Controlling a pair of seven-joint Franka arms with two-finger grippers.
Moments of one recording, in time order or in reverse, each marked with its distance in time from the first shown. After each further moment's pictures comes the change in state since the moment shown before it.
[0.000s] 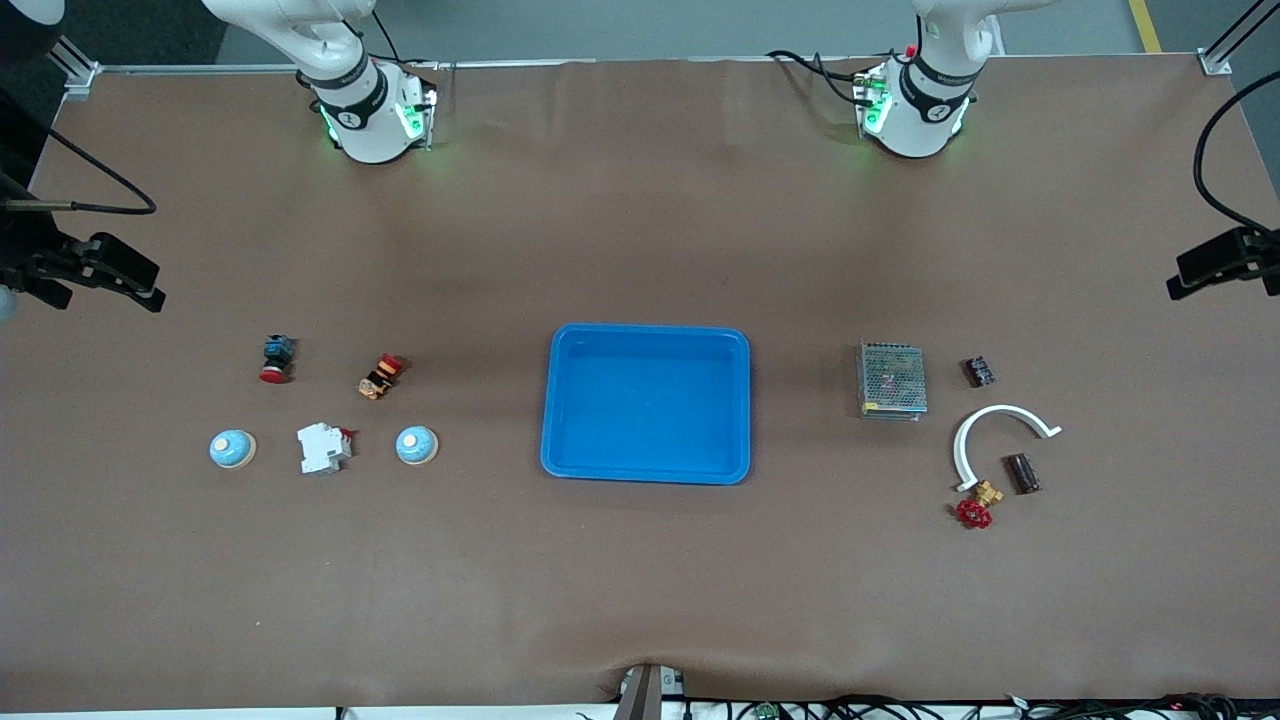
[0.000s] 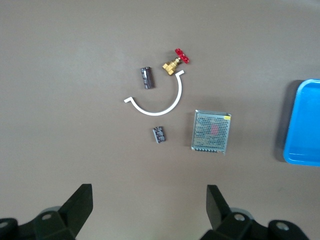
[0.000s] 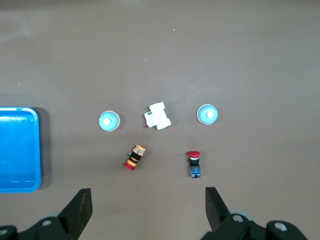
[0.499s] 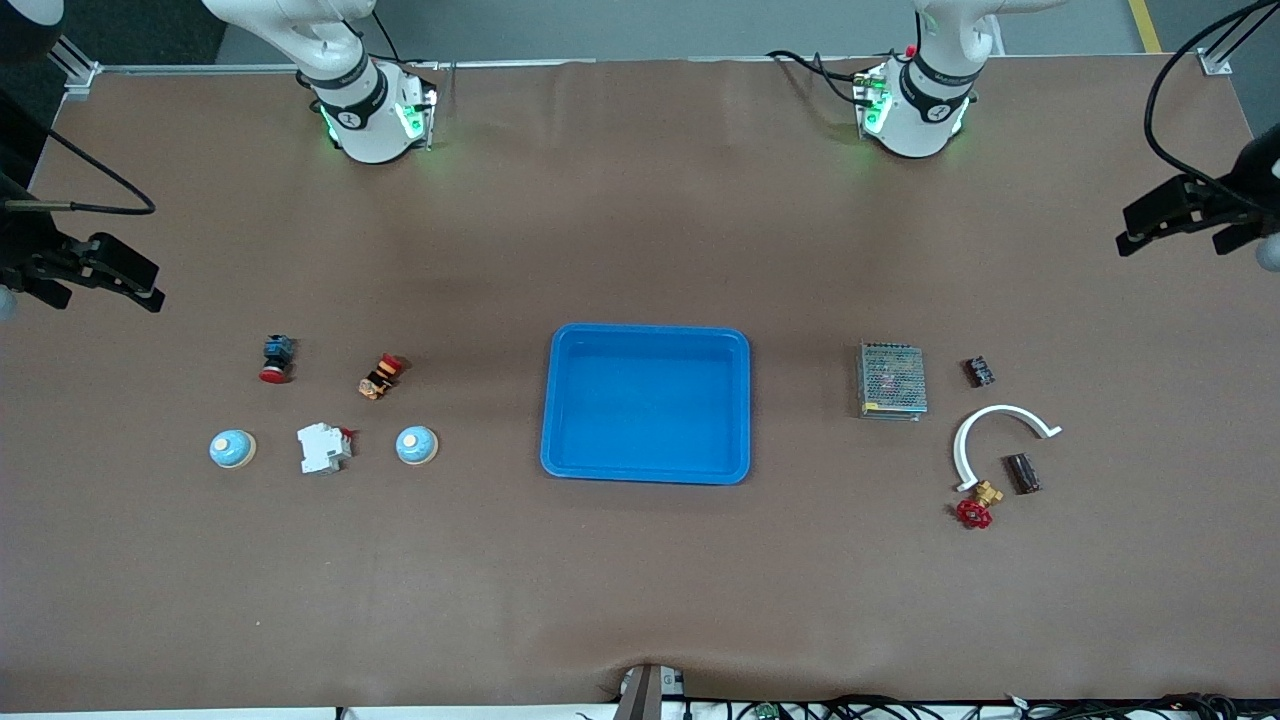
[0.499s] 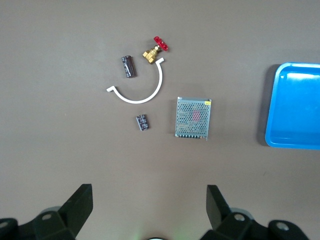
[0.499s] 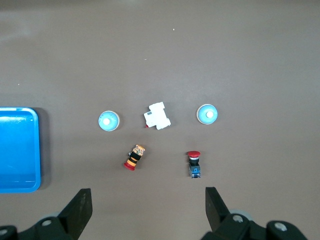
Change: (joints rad) left arm -0.073 -0.128 0.004 -0.134 -0.019 0.010 -0.035; right arm 0.000 0.000 -0.001 0.000 0.000 0.000 0.000
